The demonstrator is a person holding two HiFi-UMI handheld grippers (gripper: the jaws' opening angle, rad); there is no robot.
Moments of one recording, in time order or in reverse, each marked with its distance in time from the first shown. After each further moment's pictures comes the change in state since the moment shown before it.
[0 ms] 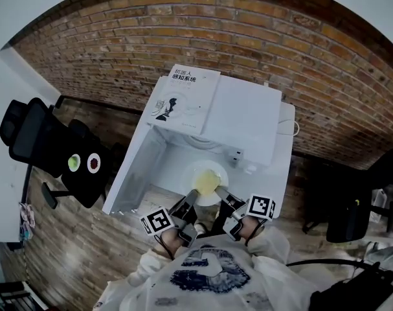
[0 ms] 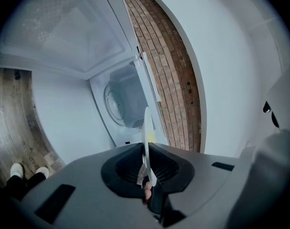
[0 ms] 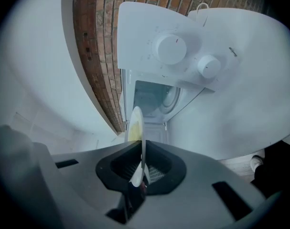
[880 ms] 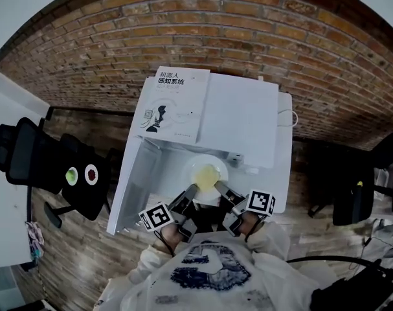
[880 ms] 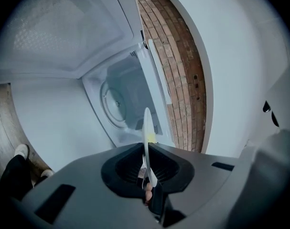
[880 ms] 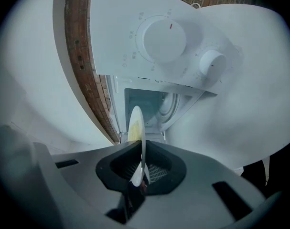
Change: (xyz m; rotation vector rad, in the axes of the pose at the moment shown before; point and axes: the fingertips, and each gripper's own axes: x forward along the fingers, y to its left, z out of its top) left arm 0.036 0.019 0.039 0.031 0.117 0.032; right arm 0.031 -0.011 0.030 0.063 -0.102 -0.022
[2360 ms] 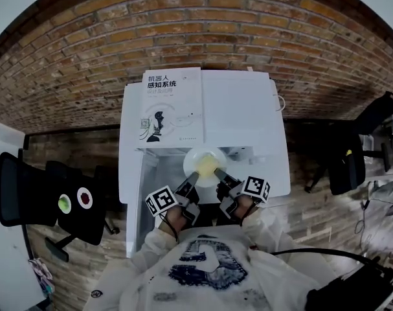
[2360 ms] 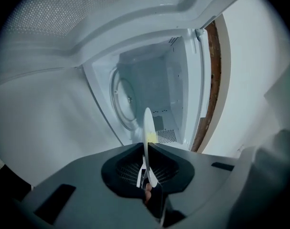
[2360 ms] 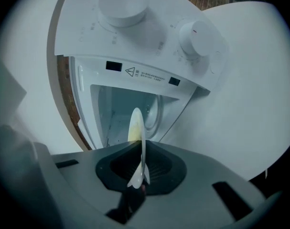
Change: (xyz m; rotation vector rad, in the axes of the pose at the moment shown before) left arm 0.042 0.068 0.040 -0.099 0.191 -0.056; right arm 0.053 -0.045 0.019 0.058 -0.265 -0.127
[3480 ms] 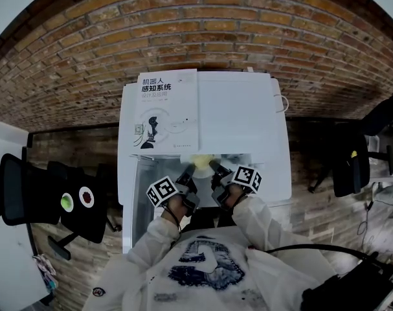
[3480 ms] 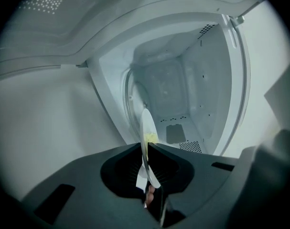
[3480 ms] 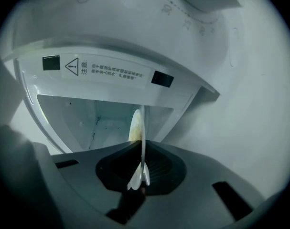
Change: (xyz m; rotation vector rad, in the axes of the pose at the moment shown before) left arm 0.041 0.045 0.032 -0.020 -0.071 0.140; right arm 0.052 -0.038 0.034 0.040 -0.001 -0.066
